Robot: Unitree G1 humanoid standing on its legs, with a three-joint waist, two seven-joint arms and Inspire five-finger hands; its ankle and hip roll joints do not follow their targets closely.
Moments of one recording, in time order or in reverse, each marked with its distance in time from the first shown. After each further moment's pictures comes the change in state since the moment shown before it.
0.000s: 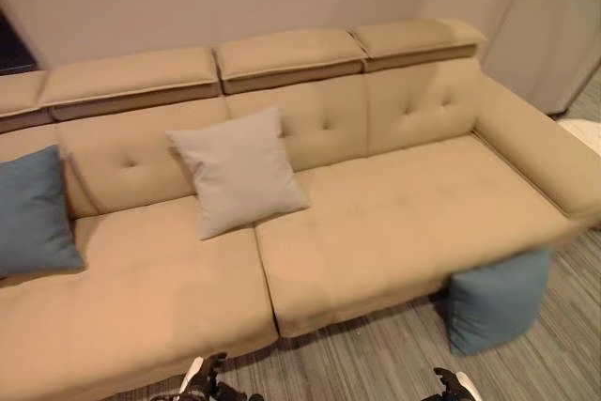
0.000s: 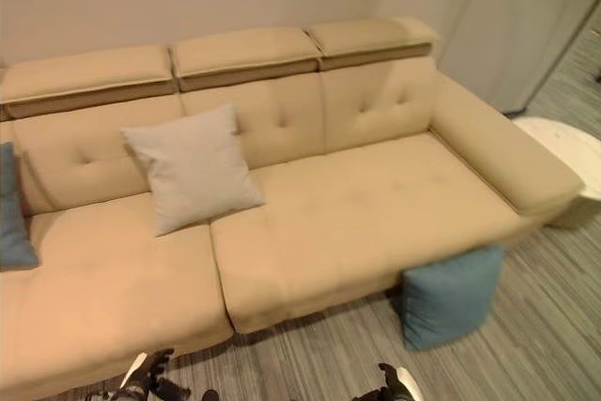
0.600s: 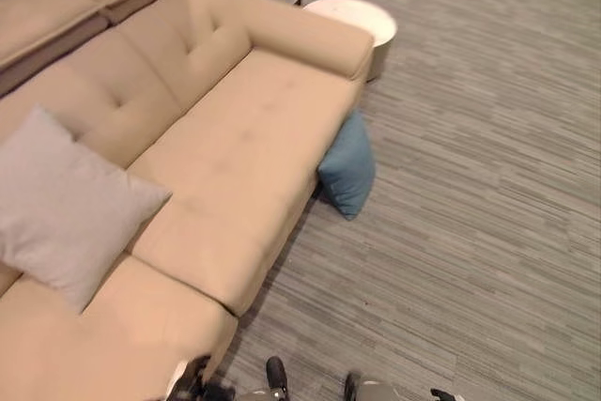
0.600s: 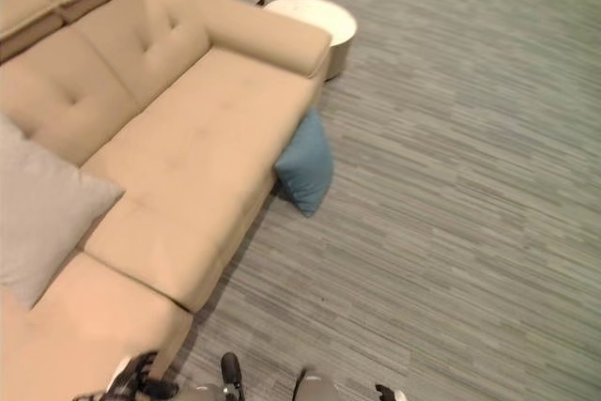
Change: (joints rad) left arm 0.045 0.042 0.098 0.053 0.002 0.019 0.005; right arm 0.080 0.085 -0.086 -0.003 0.124 0.022 -0.015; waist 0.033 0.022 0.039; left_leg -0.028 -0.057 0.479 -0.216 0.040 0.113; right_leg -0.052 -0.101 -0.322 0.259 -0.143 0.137
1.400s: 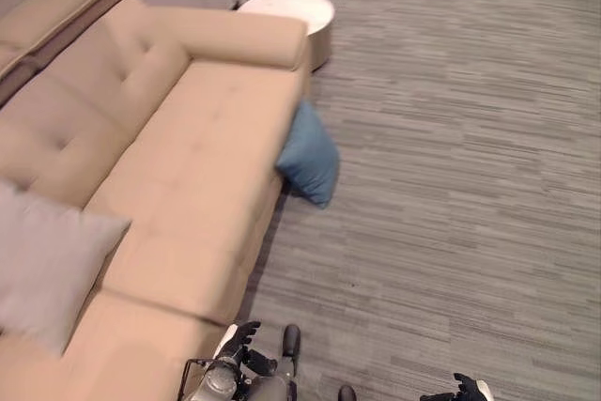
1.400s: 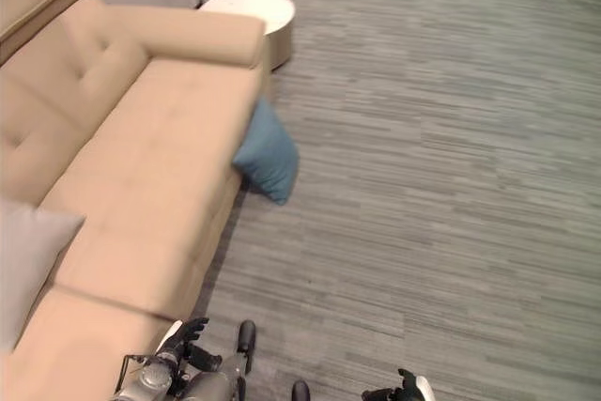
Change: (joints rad) left arm -0.151 -0.076 -0.180 -0.088 0.002 0.012 -0.022; right arm -0.074 -0.053 0.011 0.029 0.035 0.000 -0.023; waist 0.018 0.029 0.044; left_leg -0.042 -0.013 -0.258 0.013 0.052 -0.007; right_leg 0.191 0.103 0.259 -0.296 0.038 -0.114
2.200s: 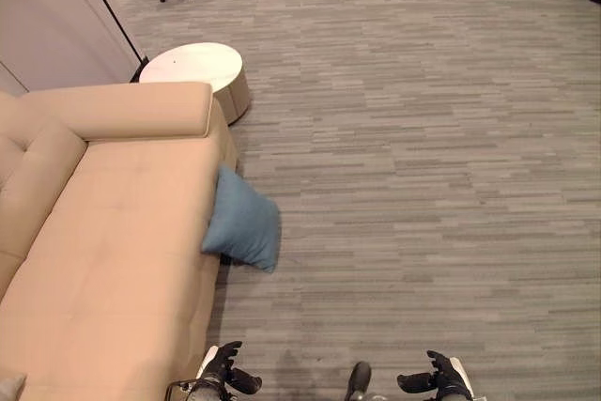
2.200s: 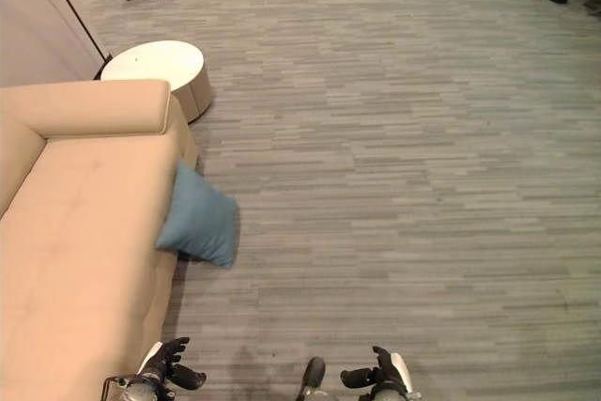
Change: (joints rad) left arm 0.031 -0.024 0.084 0.028 -0.044 -0.003 0.001; right arm -0.051 0.004 0.022 -0.077 -0.040 -0.003 0.018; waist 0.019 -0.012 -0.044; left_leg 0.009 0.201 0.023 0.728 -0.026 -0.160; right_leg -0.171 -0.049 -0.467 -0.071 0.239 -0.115
